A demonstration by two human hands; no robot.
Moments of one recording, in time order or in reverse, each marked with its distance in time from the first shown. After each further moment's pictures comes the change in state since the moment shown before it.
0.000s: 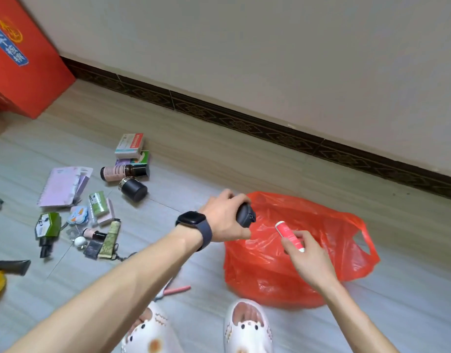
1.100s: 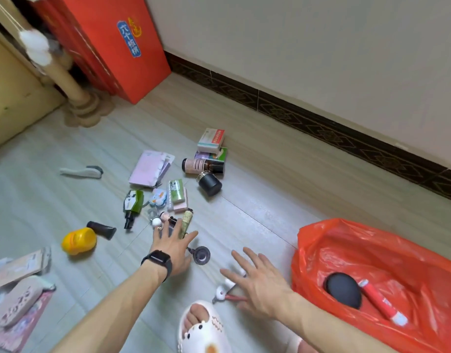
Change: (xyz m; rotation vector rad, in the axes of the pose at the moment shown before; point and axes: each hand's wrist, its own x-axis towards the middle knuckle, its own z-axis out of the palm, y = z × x) left_hand -0.123 -0.266 0.038 0.473 -0.160 -0.601; right_hand -0.006 -0.088 0.219 -0.887 -0.457 -1.102
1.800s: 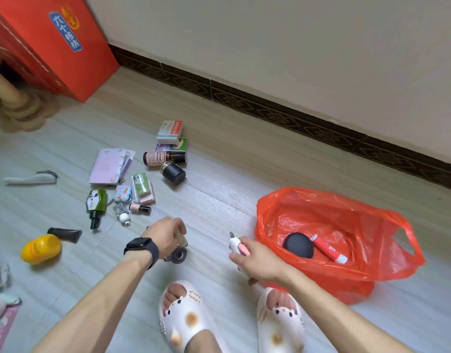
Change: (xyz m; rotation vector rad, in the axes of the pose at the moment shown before) left_hand -0.034 0.040 -0.042 -0.469 0.065 0.188; right_hand -0.078 -0.005 -0.059 1.102 -0.032 0.600
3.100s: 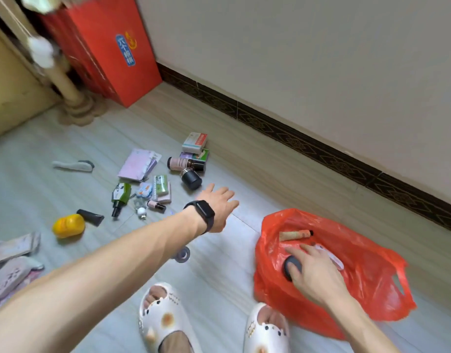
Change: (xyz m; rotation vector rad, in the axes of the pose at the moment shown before) left_hand -0.005 0.124 -0.063 0.717 0.171 0.323; right_hand -0.048 0.045 -0.089 -0.815 0.374 -0.069
